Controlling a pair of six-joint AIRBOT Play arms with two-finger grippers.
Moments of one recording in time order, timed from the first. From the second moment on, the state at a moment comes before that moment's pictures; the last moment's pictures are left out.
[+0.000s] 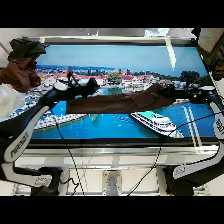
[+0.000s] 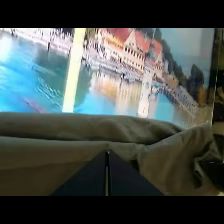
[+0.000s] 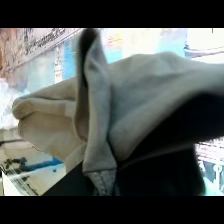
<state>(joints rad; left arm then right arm) -0.28 -1.56 1.13 0.38 -0.56 -1.33 -0.40 -1.68 1.21 -0.48 1.27 0.95</state>
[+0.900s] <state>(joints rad) -0.43 -1.96 1.58 0.93 -0.95 -1.61 -0.12 -1.48 1.28 -0.56 1.26 1.12</state>
